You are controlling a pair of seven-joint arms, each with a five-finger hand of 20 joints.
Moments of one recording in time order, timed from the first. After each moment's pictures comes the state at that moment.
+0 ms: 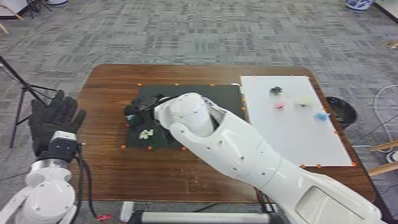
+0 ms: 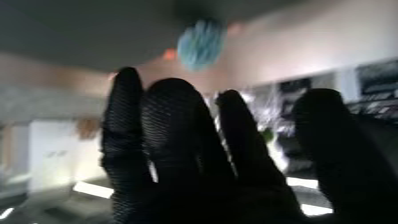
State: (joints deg) left arm 117.2 -51.5 -93.4 -113.2 3.9 17.1 28.0; right arm -48.8 -86.7 32.9 -78.2 -142.5 -34.1 2.5
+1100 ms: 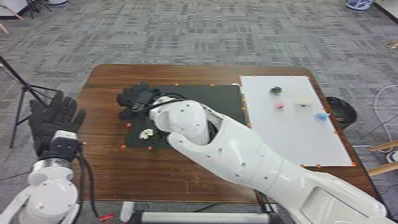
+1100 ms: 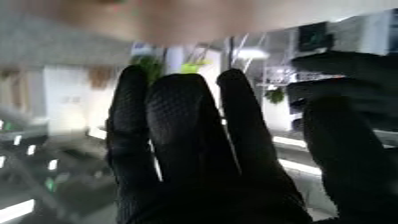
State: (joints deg) left arm 116.2 -51.9 -92.3 -112.5 3.1 17.2 29.5; right arm -48.0 -84.1 27.7 -82.7 -140.6 -19.0 9.3
